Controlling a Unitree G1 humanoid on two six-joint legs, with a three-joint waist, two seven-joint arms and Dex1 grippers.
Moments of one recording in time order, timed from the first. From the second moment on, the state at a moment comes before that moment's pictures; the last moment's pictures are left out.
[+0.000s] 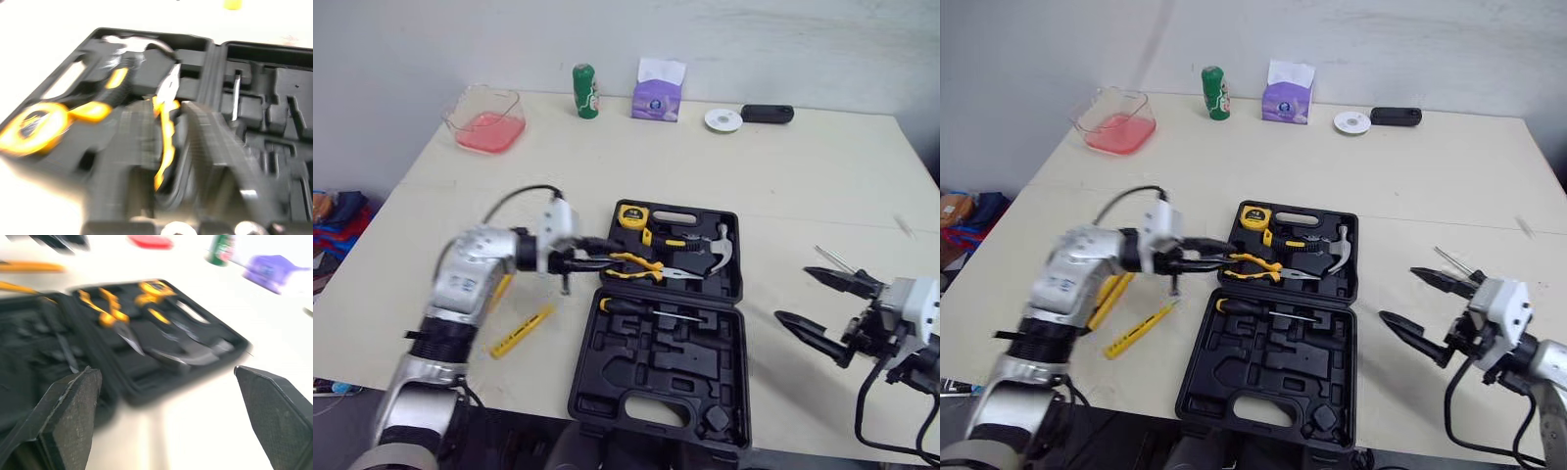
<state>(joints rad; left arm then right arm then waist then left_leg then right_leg) -0.58 0.64 -0.03 0.07 -0.33 0.27 -1.17 0.26 -0.72 -0.54 -0.24 0.58 0.04 1.06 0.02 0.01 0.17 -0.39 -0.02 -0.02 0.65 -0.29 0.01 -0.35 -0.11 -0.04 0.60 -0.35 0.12</state>
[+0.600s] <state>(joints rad) 0.18 0.82 0.70 0.05 -0.38 0.23 -0.95 0.40 -0.65 -0.88 0.37 0.49 -0.32 0.91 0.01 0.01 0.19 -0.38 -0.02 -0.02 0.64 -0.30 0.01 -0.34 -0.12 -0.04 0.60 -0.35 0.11</state>
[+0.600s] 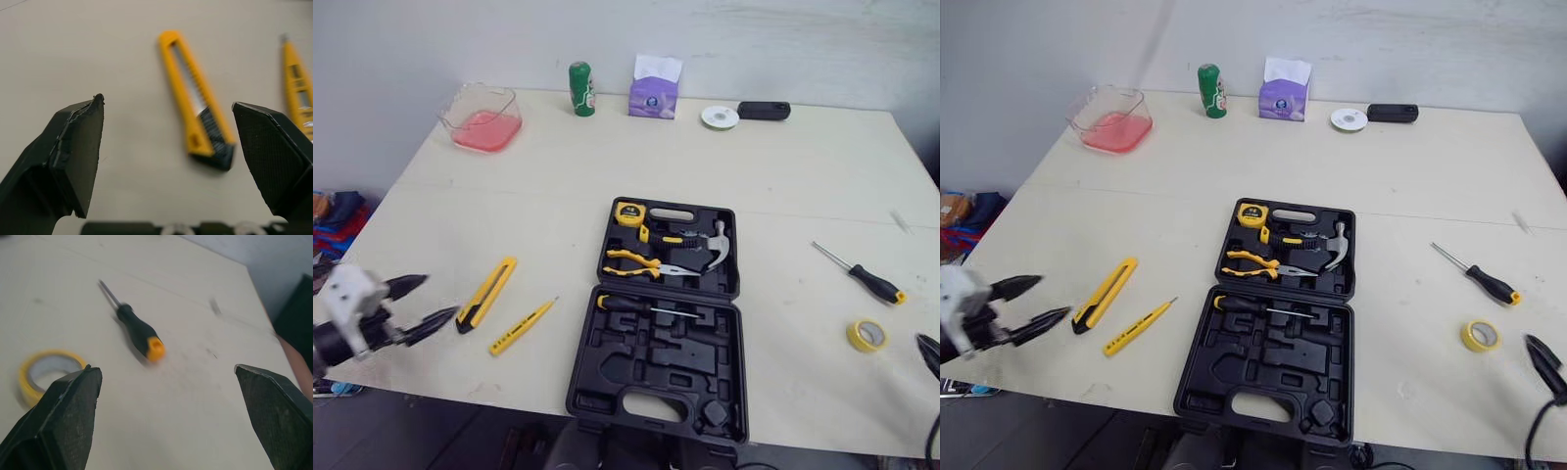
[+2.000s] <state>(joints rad) -0.13 0.85 0.40 -0.18 -0.63 0.46 -0.98 0.30 -0.96 -0.75 0.21 0.60 0.13 0.96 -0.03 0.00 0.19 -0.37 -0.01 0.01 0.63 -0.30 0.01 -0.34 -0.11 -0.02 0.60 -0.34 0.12</state>
